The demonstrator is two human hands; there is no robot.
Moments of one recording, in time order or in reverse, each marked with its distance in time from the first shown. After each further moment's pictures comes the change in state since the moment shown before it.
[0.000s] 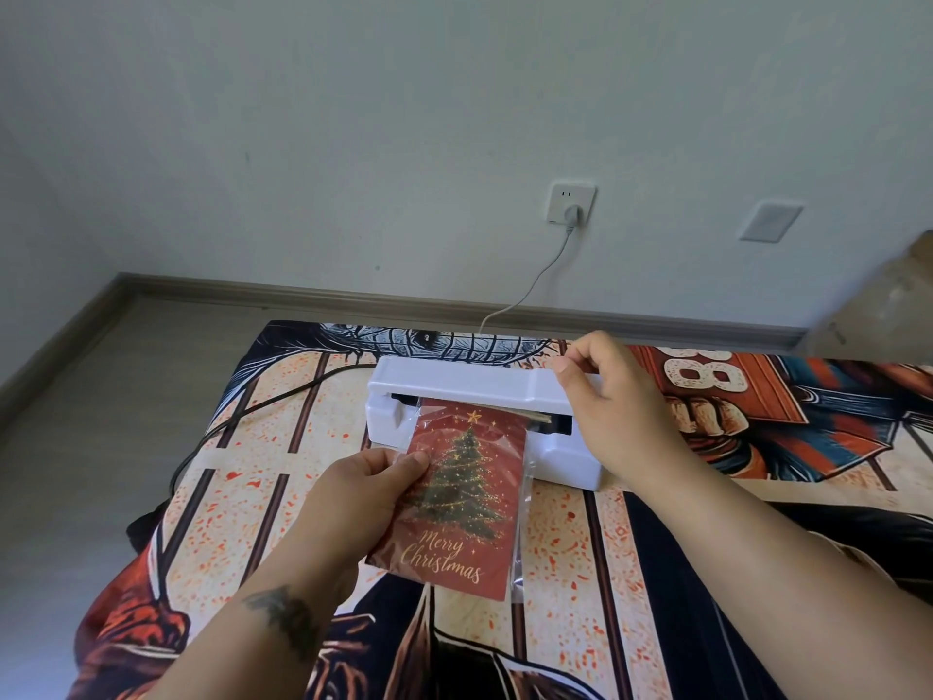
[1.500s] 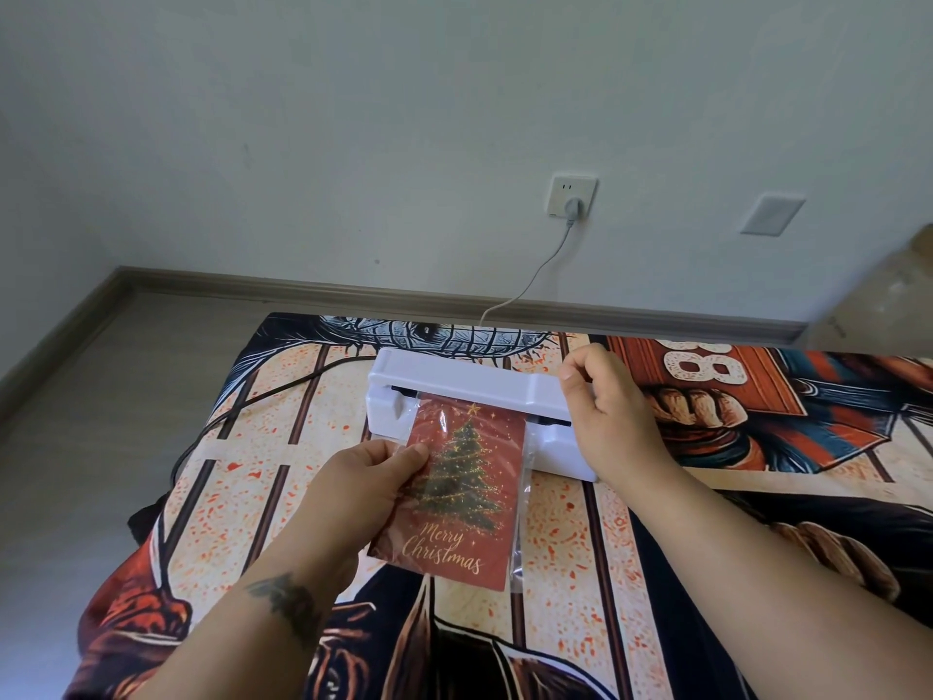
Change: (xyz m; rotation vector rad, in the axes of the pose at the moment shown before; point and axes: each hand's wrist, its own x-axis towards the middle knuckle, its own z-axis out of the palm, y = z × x) left_hand 0.001 -0.002 0.000 0.037 0.011 0.016; right_hand -0.008 0.026 0.018 0.034 0.018 -0.074
